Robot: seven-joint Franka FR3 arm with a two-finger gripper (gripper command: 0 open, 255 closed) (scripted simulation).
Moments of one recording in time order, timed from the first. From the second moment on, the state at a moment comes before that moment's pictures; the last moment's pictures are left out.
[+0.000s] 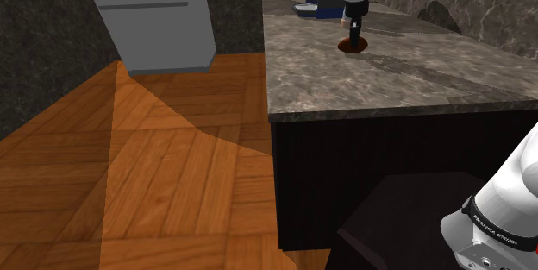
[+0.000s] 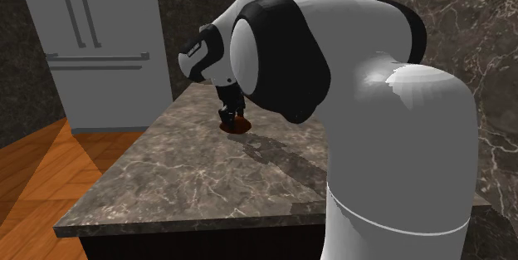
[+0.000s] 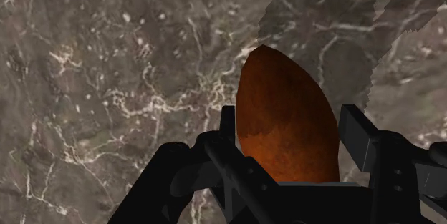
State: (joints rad) arm -0.04 0.12 -0.28 -1.76 -0.18 1.89 -0.72
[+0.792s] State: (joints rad) arm -0.04 0.12 -0.28 -1.73 -0.18 1.85 -0.73
